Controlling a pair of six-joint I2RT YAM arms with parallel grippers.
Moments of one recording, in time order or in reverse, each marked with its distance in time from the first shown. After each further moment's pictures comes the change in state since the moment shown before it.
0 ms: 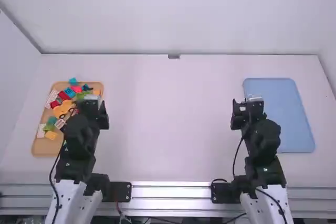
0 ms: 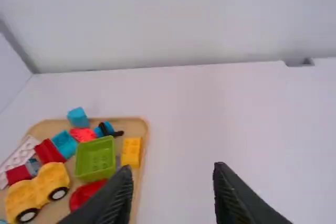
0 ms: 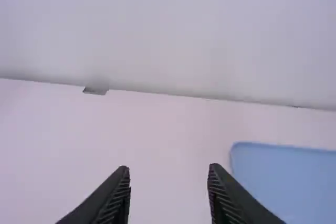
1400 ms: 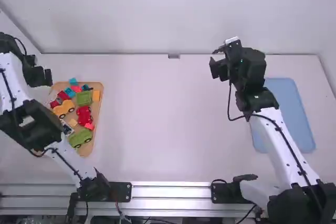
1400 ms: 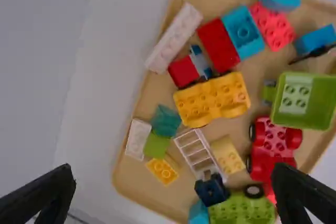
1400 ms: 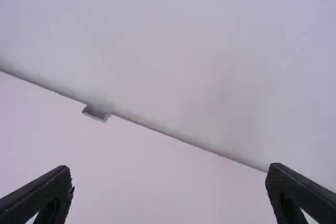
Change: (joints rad) left arm 0.657 1.568 1.728 -1.169 0.023 0.240; right arm 0.102 0.742 0.650 -0.014 0.015 -0.189
